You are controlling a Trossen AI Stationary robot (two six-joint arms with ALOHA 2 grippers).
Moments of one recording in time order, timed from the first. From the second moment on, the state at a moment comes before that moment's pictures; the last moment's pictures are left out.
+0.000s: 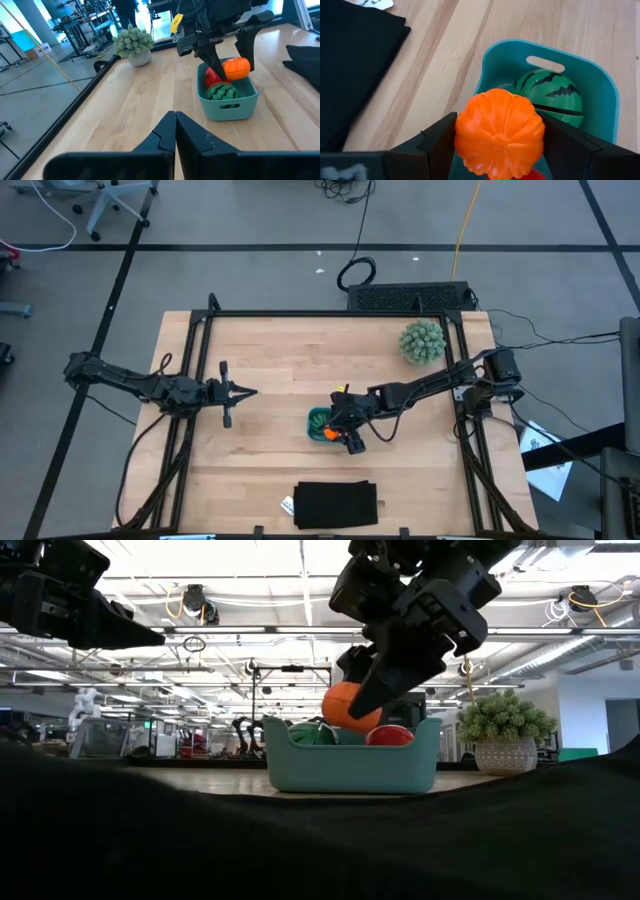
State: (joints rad) left arm -0.25 0.39 0.15 0.03 -0.39 0.17; right arm 0.14 1.77 1.03 -0.12 -0.13 -0.10
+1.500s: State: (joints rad) left arm -0.25 0.39 0.15 0.03 -0.37 0.17; right arm 0.16 1.77 0.99 -0.12 -0.08 -0.08
